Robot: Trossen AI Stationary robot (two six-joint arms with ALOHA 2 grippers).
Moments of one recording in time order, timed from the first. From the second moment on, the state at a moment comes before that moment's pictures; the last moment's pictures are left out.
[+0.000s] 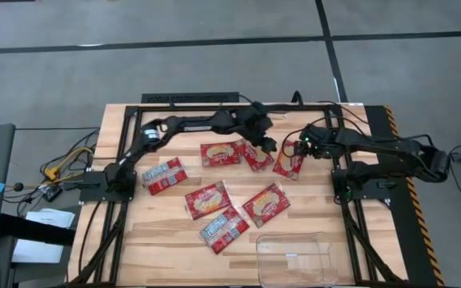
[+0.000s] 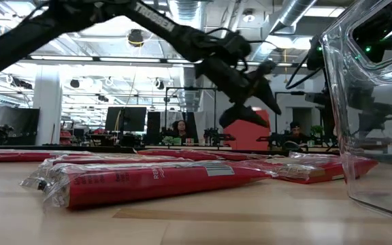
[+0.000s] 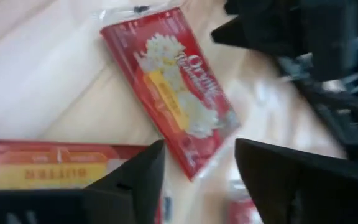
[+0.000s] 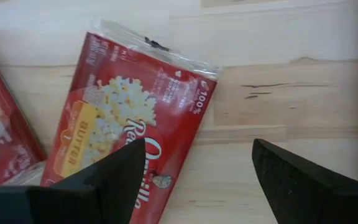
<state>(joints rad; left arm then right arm) 0.32 2.37 2.02 -0.34 0.34 -0.54 -0.53 1.03 0.53 -0.74 0.18 1.09</state>
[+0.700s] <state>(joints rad) 0.25 2.53 2.21 -0.45 0.22 -0.40 -0.52 0.94 0.54 -0.75 0.14 0.99</state>
